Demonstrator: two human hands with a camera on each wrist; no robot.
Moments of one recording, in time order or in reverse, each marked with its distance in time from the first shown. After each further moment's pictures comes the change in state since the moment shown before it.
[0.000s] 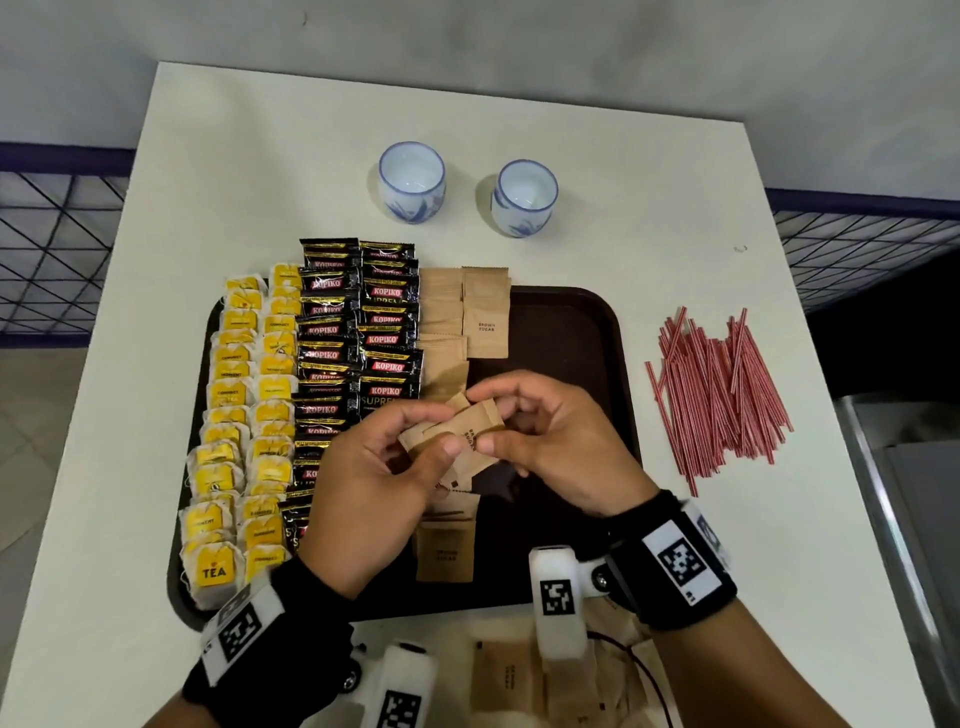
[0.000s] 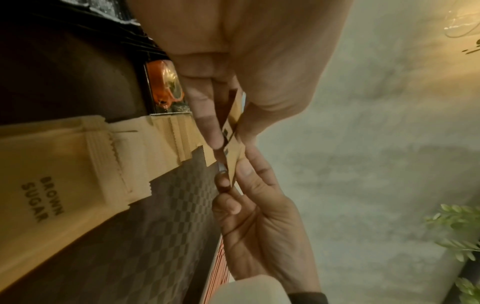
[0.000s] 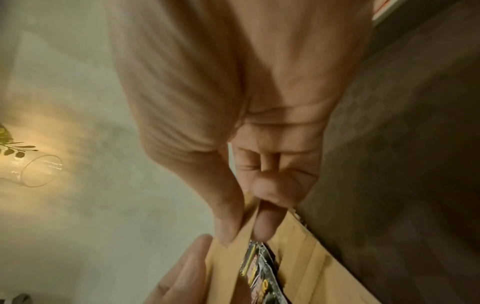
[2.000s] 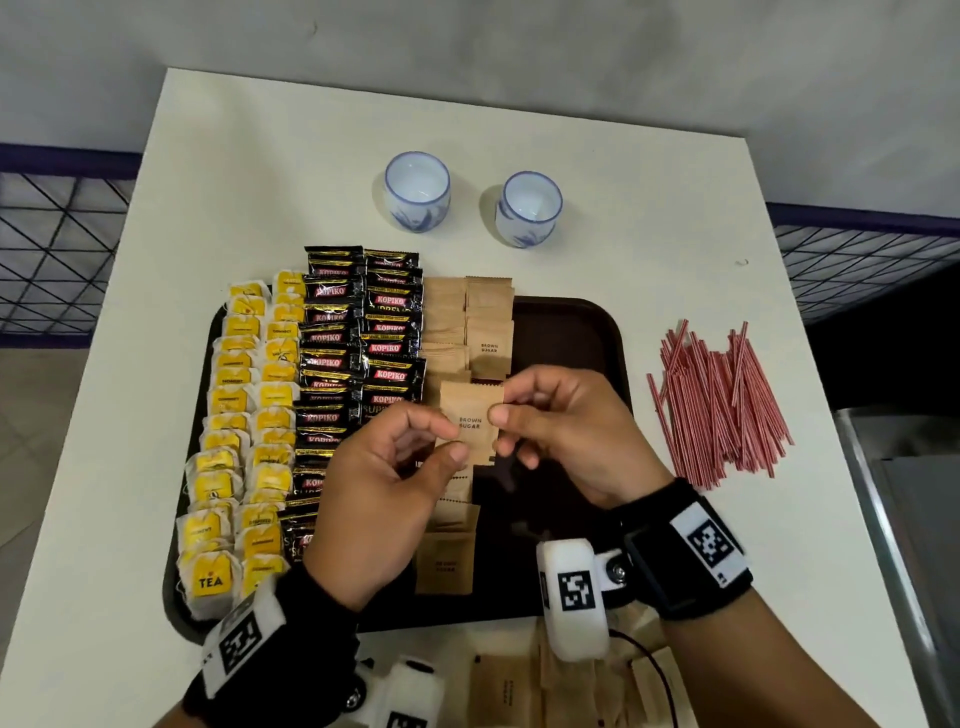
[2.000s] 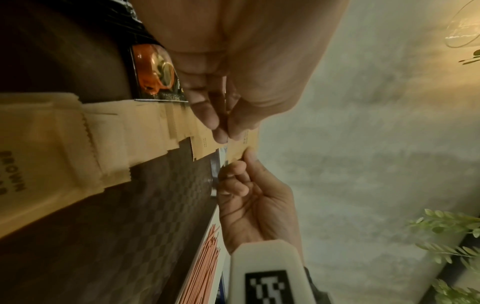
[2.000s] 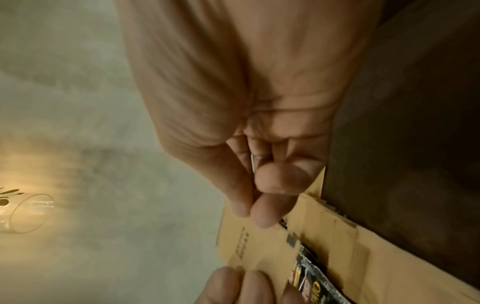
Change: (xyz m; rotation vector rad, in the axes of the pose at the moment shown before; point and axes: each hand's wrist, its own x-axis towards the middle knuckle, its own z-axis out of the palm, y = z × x) left_hand 0.002 0.005 0.003 0.014 -0.008 0.115; right_hand 0.012 -0.019 -0.006 0.119 0.110 0.109
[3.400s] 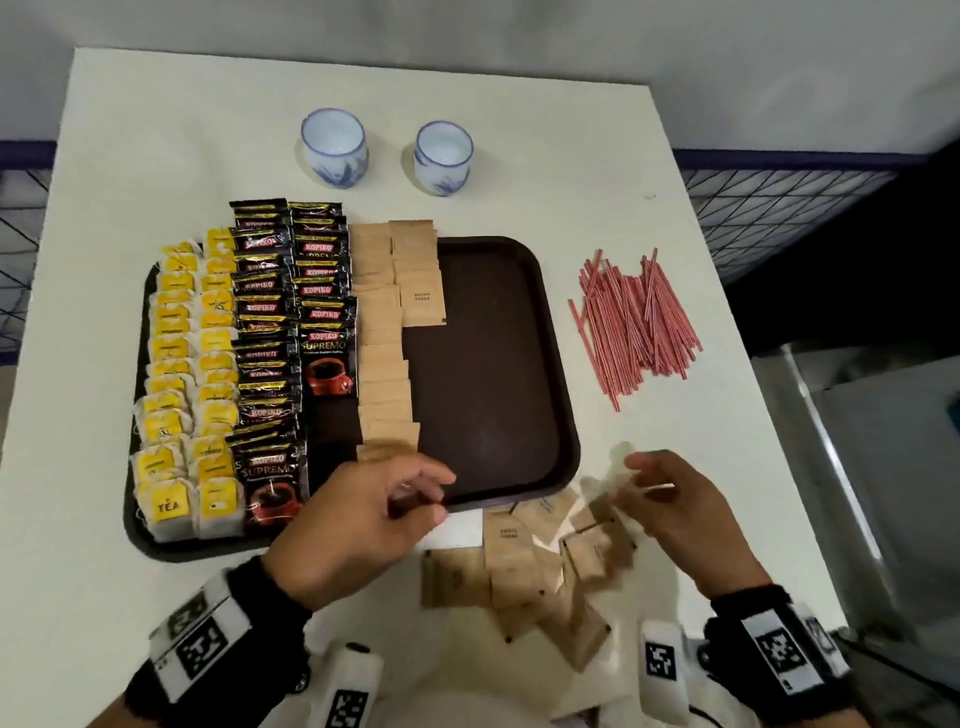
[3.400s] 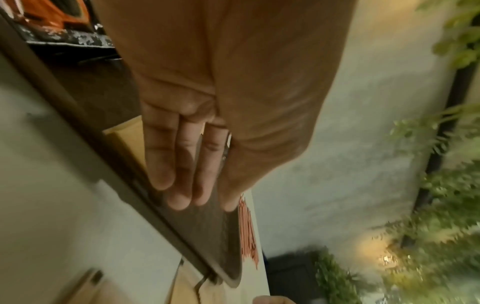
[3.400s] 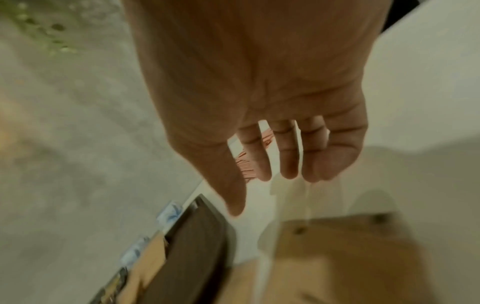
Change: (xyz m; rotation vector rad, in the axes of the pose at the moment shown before) left_hand -0.071 -0.018 0.003 0.489 -0.550 -0.079; right_hand -0.178 0.099 -0.113 -0.467 0.510 0.279
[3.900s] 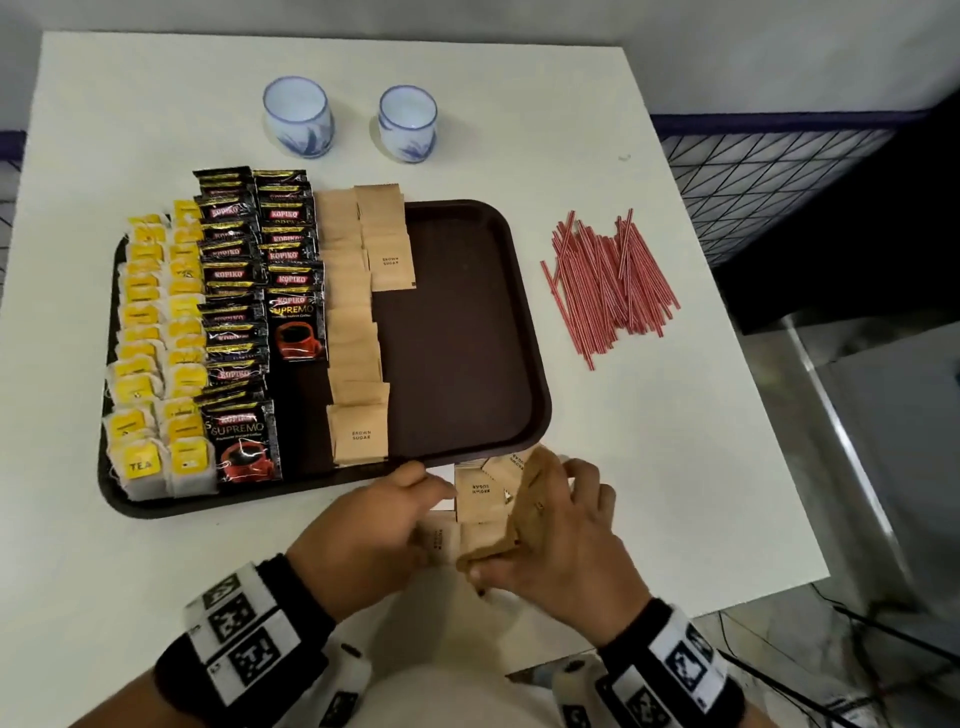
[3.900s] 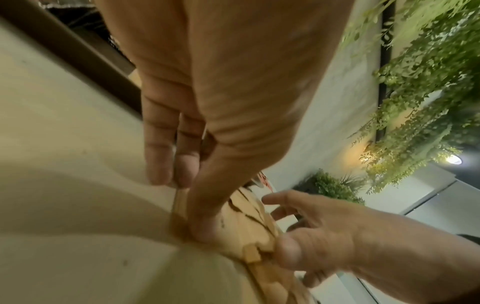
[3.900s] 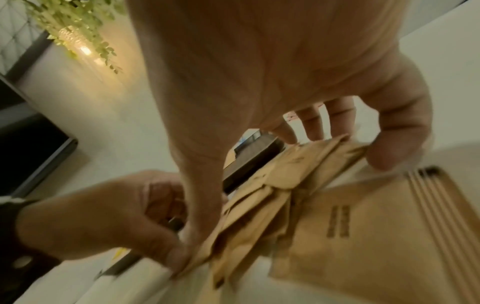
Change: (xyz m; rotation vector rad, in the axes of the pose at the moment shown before) left_hand -0.015 -0.003 0.055 0.530 -0.268 0.036; right_hand -0.067 0.007 0.069 -0.489 -0.137 -0.257
